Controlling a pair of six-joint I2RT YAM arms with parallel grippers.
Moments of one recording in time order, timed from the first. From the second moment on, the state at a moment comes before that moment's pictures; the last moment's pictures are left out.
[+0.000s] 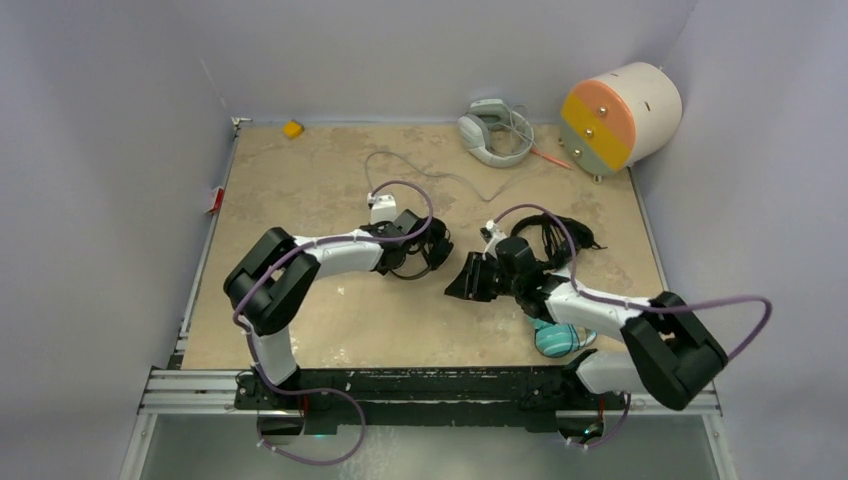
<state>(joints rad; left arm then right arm) -0.73 1.83 1.02 -0.38 -0.61 -0.83 0.63 1.35 0.46 0.23 -0.34 0.78</state>
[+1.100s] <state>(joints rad) -0.73 0.99 0.67 -0.45 -0.33 -0.69 0.63 1.03 0.77 -0.23 0.02 0.25</state>
